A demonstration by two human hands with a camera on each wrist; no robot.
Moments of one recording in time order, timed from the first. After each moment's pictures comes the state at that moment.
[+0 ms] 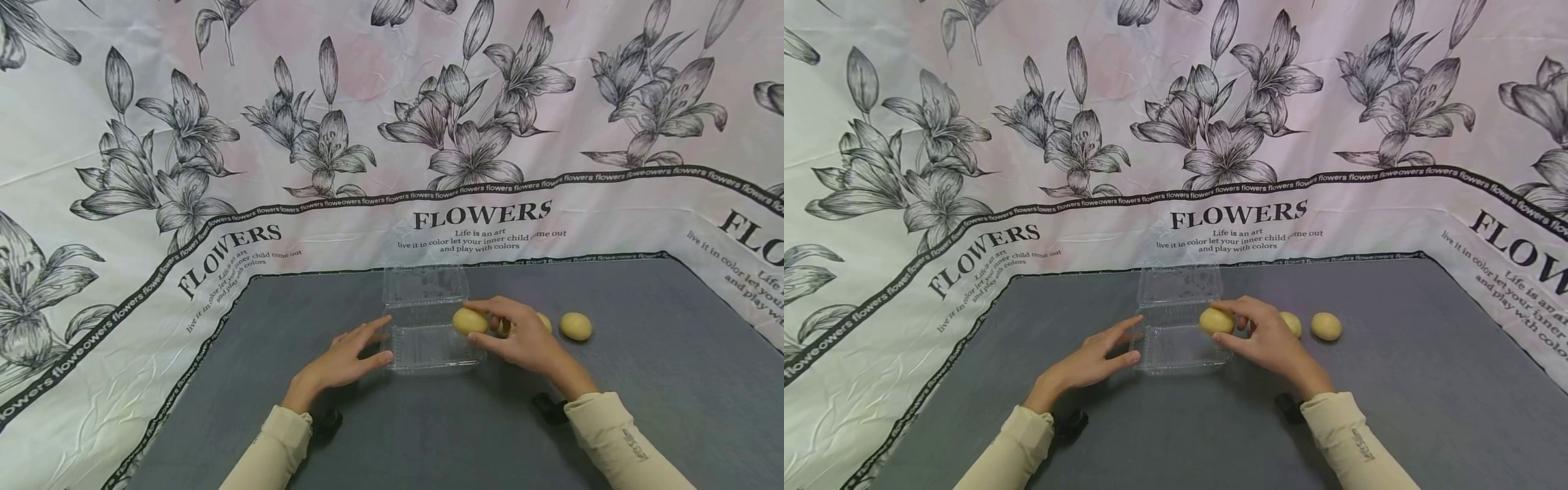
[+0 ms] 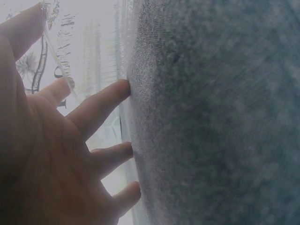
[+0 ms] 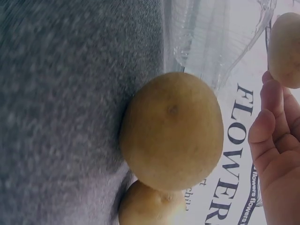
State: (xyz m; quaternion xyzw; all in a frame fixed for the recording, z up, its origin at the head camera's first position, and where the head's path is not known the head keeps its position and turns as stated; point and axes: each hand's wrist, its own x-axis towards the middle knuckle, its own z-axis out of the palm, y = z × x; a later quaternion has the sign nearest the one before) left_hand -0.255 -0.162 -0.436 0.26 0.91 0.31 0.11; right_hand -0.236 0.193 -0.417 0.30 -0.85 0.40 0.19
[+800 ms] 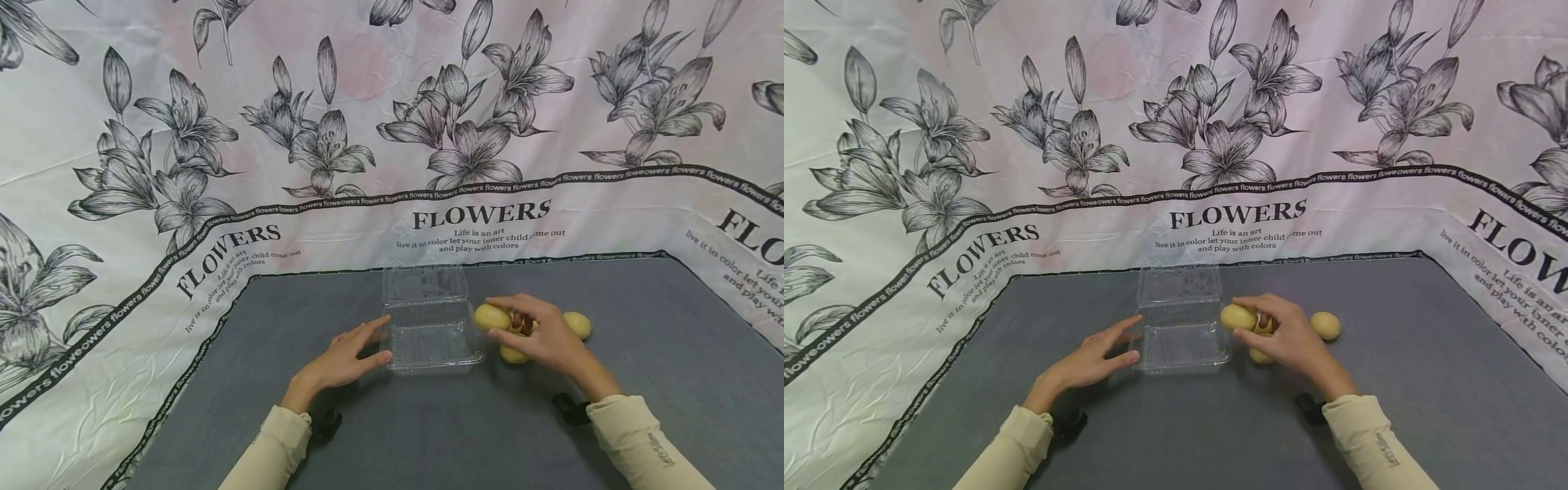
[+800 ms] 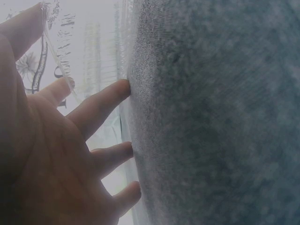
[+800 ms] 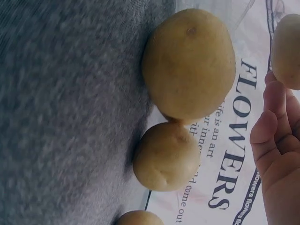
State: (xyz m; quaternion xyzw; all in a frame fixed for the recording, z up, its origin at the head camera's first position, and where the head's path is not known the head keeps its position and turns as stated) left_hand -0.254 -0.161 -0.436 0.26 0.91 0.31 0.11; right_hand -0.233 0.221 -0.416 0.27 -0.85 0.40 0.21
